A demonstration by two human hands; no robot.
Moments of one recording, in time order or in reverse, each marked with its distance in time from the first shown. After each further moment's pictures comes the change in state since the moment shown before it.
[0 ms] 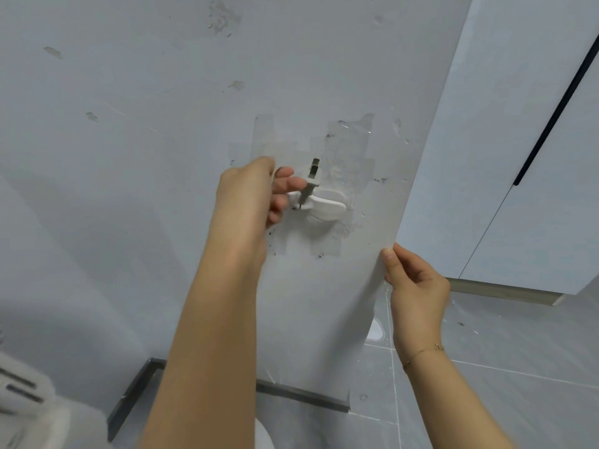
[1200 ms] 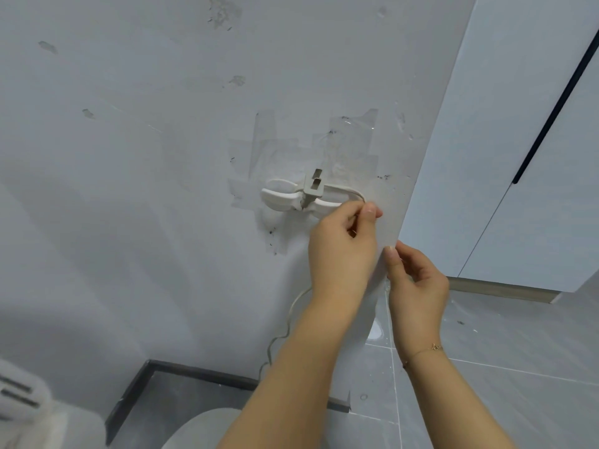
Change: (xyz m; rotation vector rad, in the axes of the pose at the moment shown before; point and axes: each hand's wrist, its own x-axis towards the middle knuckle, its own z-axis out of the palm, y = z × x) left_hand -0.024 -0.084 0.067 0.159 -0.152 0.387; right_hand 0.004 0.012 0.002 -0.045 0.024 -0.069
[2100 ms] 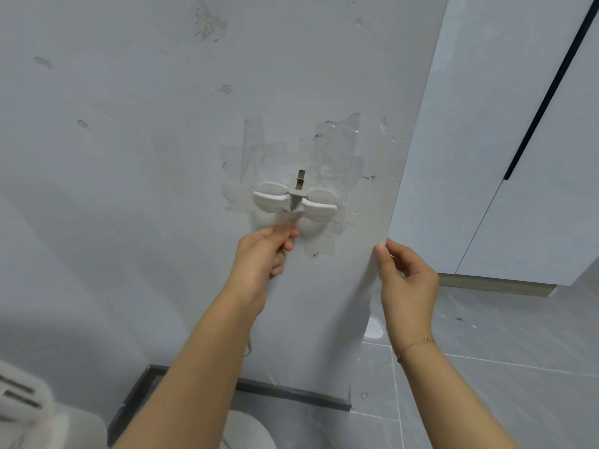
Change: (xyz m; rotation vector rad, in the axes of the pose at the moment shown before) left_hand 0.023 -0.035 -0.078 -0.259 -0.061 -0.466; right_hand 0.001 -0.002 -0.002 -0.048 0.013 -0.003
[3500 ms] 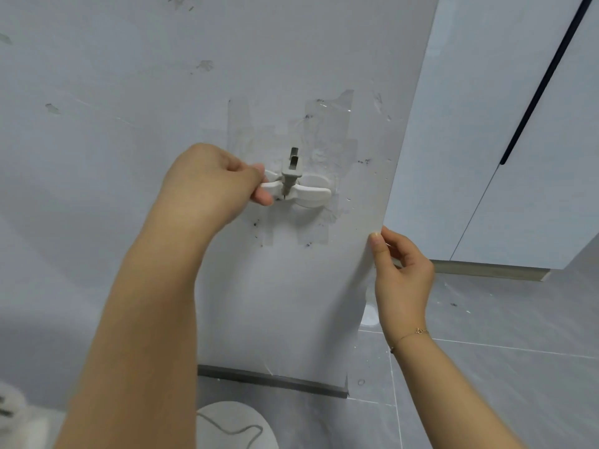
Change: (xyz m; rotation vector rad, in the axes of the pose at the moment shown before) left_hand -0.038 0.101 0.004 0.863 0.196 0.241; right_hand 0.001 0.006 0.002 0.052 0.016 -0.024
